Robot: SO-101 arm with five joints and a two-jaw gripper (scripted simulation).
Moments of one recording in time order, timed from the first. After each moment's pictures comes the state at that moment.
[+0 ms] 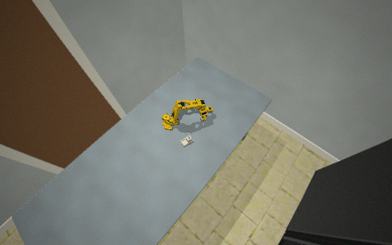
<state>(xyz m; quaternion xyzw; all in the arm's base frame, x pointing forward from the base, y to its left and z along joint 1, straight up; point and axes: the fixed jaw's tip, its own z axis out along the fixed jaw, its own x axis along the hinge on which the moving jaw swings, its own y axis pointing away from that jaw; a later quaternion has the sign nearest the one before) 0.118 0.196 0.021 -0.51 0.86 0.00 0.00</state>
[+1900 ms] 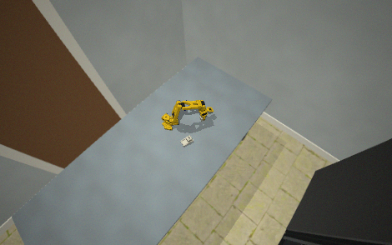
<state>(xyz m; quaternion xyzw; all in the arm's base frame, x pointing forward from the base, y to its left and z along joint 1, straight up) 0.123 0.192 0.020 -0.52 0.85 0.00 0.00</state>
